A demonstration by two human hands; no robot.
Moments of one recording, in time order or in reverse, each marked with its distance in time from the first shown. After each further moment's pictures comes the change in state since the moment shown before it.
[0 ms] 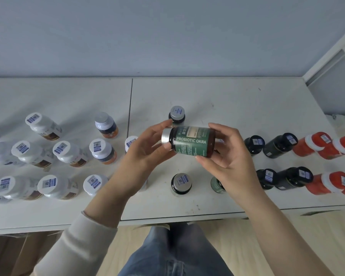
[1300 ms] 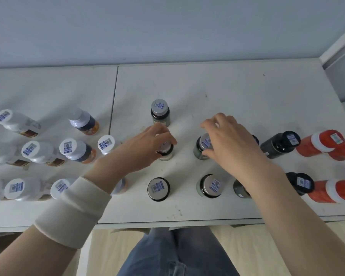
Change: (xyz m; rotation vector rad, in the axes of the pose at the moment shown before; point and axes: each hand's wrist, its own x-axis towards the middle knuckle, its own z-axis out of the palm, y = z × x) left_hand 0.076 -0.045 -0.005 1.493 -0.319 -0.017; right_hand 0.069 0.008 -0.061 -1.487 -0.416 0.068
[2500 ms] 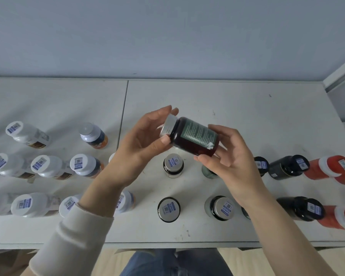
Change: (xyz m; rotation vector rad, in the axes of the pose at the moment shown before) left_hand -0.015 0.018 -0.051 -1.377 0.369 0.087; right_hand 0.002 -0.021 0.009 1.652 0.245 -0.081
